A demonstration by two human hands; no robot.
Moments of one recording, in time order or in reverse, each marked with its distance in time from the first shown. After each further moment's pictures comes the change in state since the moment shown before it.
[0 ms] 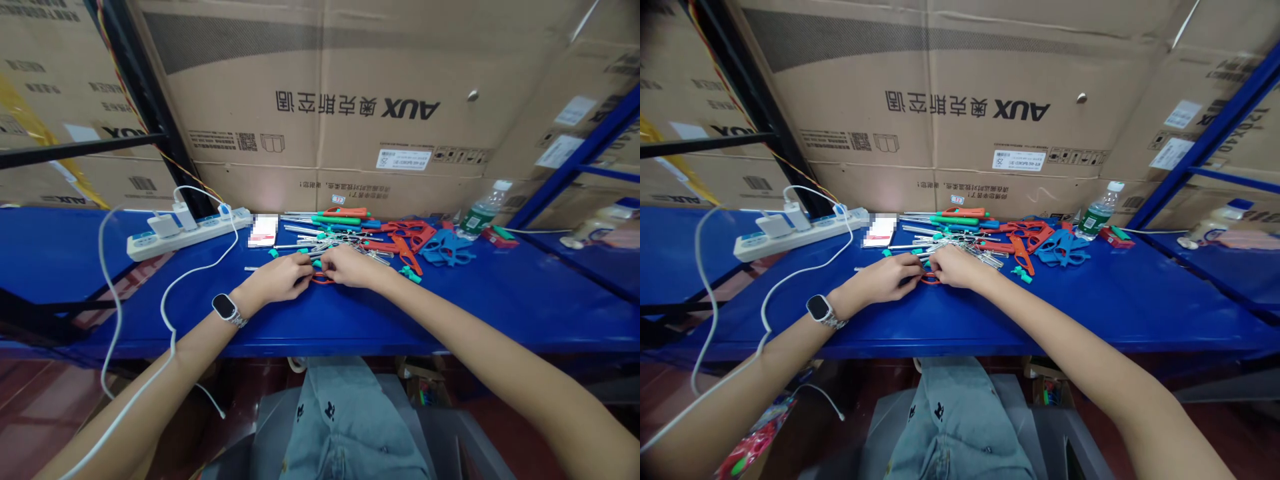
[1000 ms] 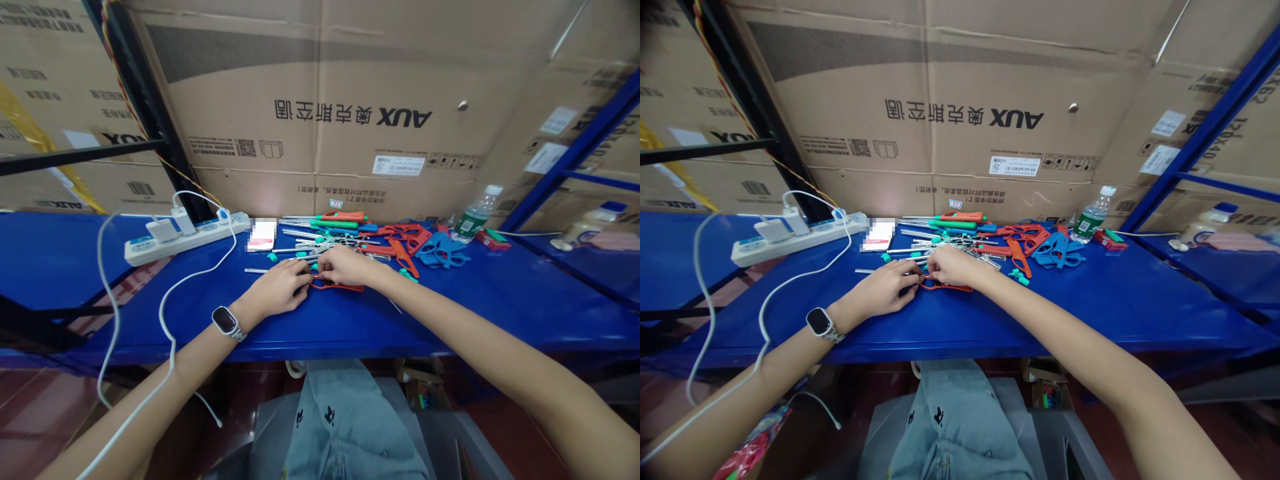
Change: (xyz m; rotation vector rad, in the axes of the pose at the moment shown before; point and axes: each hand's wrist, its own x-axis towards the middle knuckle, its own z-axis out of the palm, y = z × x) left_hand -0.010 0.014 0.004 0.088 0.079 0.007; right_hand 0.007 -0.002 -0.011 0.032 -0.083 -0.018
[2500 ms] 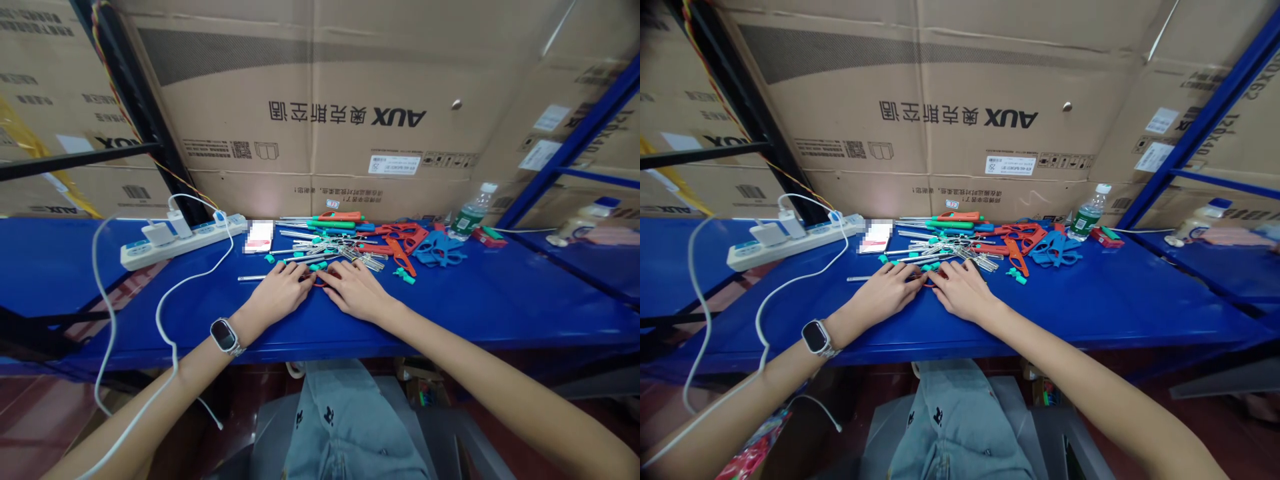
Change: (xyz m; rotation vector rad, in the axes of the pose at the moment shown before) left_hand 0.002 0.018 0.002 0.355 -0.103 -0.076; right_hand -0.059 -0.012 0.041 -0.512 0.253 -0.032
